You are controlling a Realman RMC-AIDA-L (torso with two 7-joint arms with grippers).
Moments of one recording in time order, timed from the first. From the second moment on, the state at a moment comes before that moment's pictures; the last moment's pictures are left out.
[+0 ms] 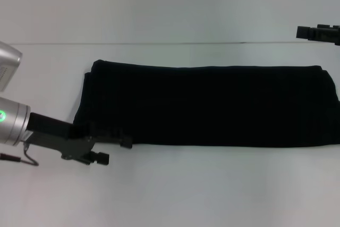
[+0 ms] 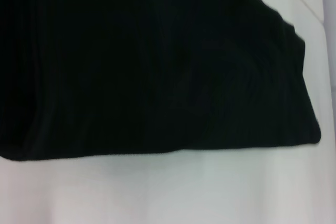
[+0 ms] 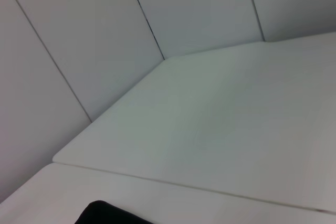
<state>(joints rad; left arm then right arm) -0.74 -1.97 0.53 0.60 2.51 1.67 -2.58 0.71 1.93 -0.44 -0.74 -2.16 -1.40 1.92</state>
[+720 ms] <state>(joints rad) -0.71 -1.97 0.45 0.55 2.51 1.47 -2.81 0.70 1.92 -0.44 -0.75 -2.08 -1.40 1.90</state>
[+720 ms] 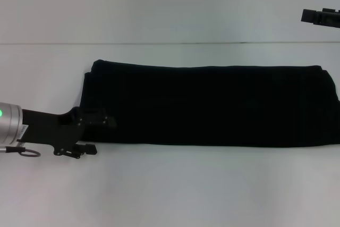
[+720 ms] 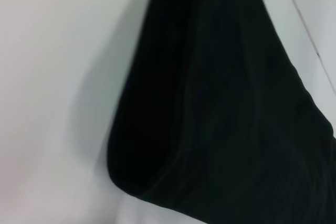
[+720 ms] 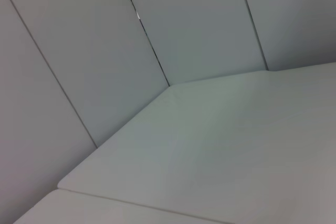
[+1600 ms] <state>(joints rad) -0.70 -1.97 0.40 0.53 2.53 1.42 -2.92 0.70 1.93 -0.43 -0.75 -2.06 -1.39 1.89</state>
